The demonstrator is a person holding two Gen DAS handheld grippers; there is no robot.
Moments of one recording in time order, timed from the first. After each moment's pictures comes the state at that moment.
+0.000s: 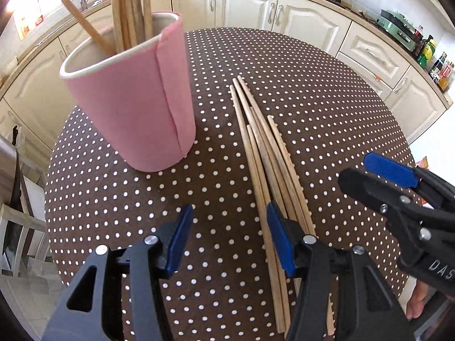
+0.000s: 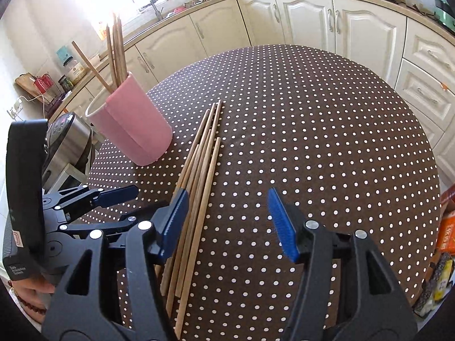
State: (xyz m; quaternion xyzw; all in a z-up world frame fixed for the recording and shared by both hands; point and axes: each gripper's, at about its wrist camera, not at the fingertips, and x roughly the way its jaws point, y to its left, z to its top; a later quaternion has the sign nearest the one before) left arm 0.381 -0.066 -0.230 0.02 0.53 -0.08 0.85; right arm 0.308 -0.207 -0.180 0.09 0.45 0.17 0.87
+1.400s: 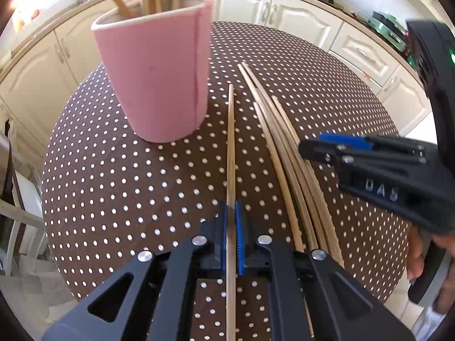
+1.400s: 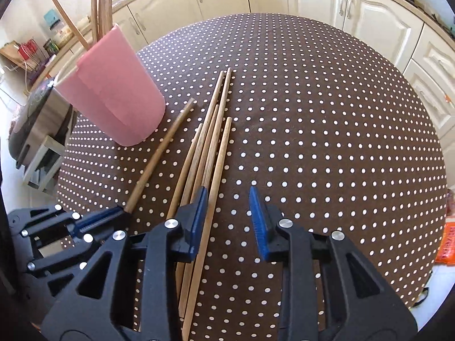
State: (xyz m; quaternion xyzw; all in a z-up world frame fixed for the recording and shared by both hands) left arm 0.385 -0.048 -0.244 0.00 0.53 -0.11 0.84; right arm 0.346 -0.149 -0.209 0.01 0.53 0.16 0.84
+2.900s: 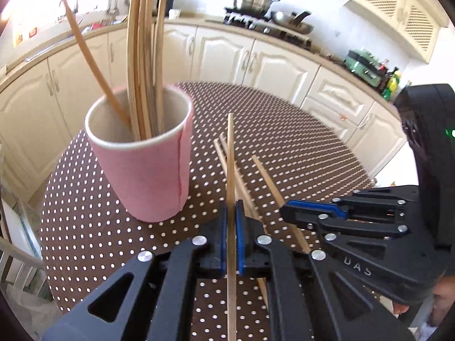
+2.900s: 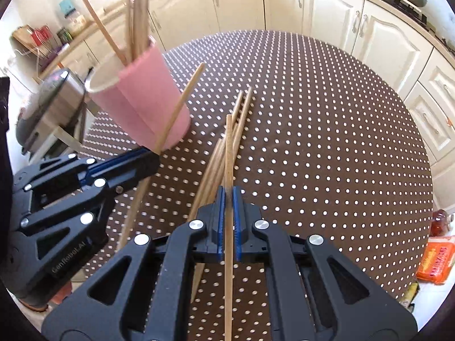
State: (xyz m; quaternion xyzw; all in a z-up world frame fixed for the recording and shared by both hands) left arm 0.387 -0.052 -0.195 -0.04 0.41 -0.17 0.90; right arm 0.337 -0.128 -0.177 -0.01 0.50 0.19 0.84
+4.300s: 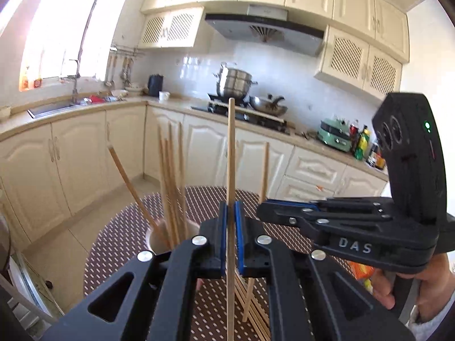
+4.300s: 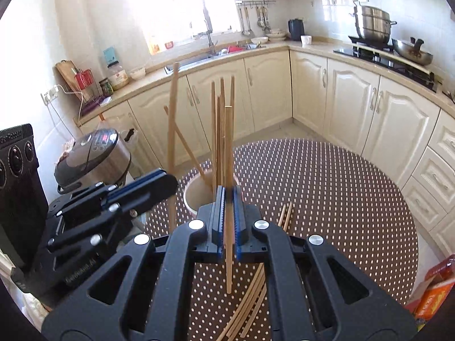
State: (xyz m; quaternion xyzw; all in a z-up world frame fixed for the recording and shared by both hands) left arm 0.330 0.011 -0.077 -0.07 0.20 -0.19 0.96; right arm 0.326 -0.117 -0.042 0.02 0.33 0.25 0.91
